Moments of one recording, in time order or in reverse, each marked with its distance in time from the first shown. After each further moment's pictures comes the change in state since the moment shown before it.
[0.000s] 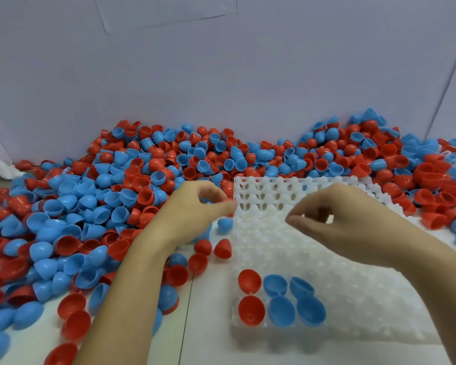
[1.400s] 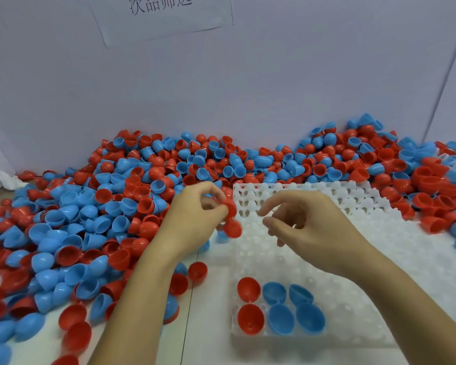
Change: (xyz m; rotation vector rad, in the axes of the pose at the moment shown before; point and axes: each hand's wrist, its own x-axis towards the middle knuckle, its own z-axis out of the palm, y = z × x) left_hand 0.004 -0.001 0.009 -0.042 0.089 0.085; right_hand 0.015 -0.006 0.034 0.385 0.185 -0.144
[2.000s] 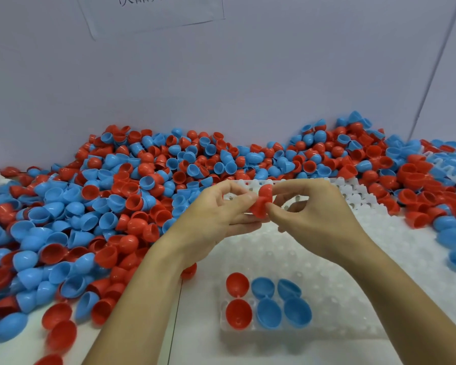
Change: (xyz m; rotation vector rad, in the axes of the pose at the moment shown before) left_hand -0.008 0.025 0.028 -0.640 -0.354 -0.122; right_hand 0.003 0.004 -0.007 -0.055 0.203 0.079
